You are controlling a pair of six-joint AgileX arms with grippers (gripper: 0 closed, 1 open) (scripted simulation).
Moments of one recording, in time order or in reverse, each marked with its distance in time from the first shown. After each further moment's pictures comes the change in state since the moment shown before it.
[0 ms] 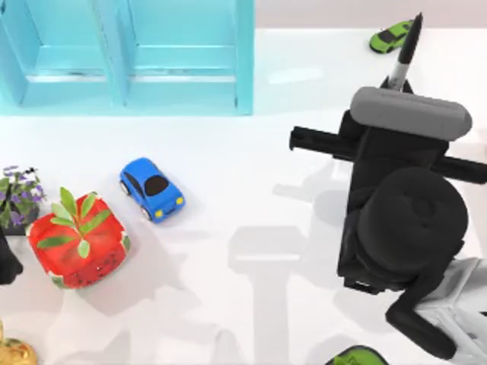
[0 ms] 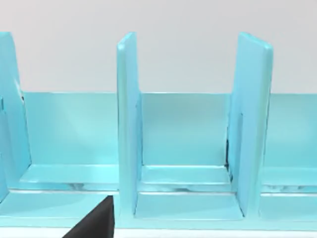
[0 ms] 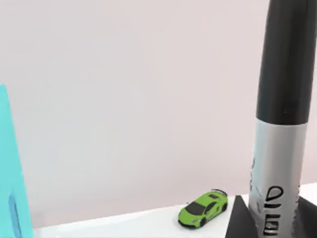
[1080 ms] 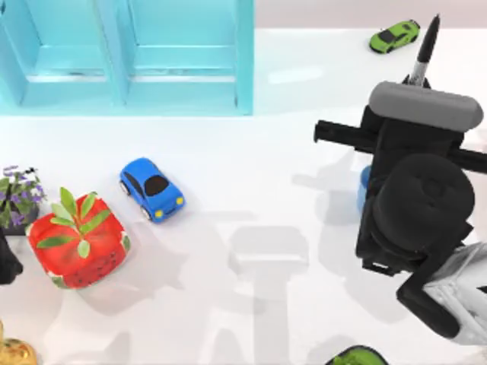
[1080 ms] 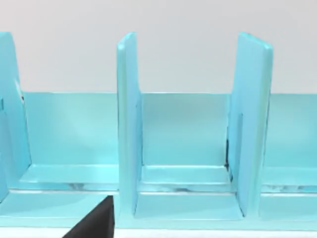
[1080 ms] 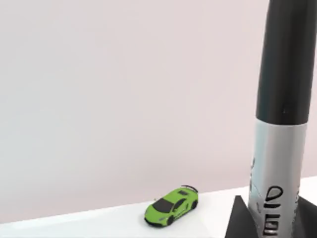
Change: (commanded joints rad) left arm 0.000 0.000 0.000 0.000 0.000 0.000; right arm -0.128 0.076 -0.013 0.045 -0.073 0.006
